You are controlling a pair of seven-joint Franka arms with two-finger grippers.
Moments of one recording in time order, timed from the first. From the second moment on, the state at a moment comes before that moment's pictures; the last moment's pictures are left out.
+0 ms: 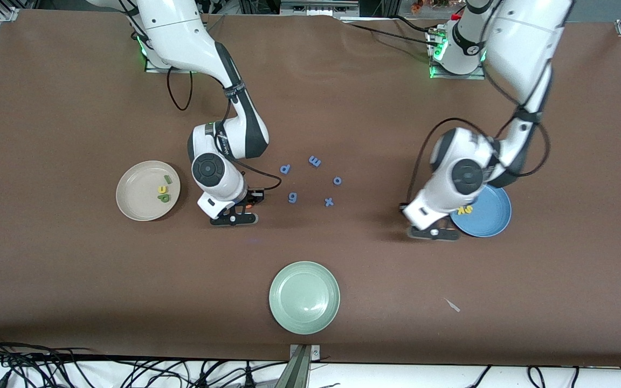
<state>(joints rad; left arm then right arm) -0.20 0.51 -0.07 -1.88 -0.01 2.34 -0.14 0.87 0.74 -0.42 -1.69 0.46 2.26 0.16</state>
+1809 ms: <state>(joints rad) 0.07 -0.14 -0.09 -1.91 -0.01 1.71 0.24 0.85 0.62 -0.79 -1.69 0.46 1.71 -0.15</state>
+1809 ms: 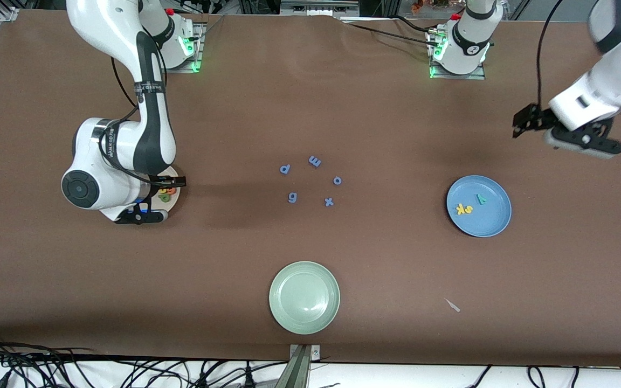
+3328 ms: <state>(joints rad) 0.07 -0.08 -0.07 -1.62 -0.01 1.42 0.10 0.08 0.07 -0.11 -1.65 0.03 1.58 -0.12</state>
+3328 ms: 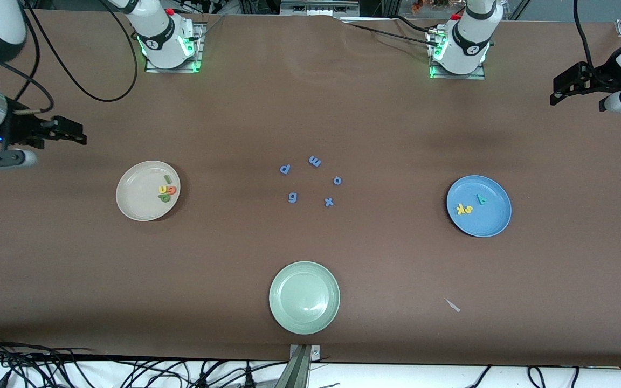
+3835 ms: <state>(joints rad) 0.07 -0.08 -0.07 -1.62 -0.01 1.42 0.10 0.04 0.03 -0.09 -1.64 -0.01 1.54 -0.11</state>
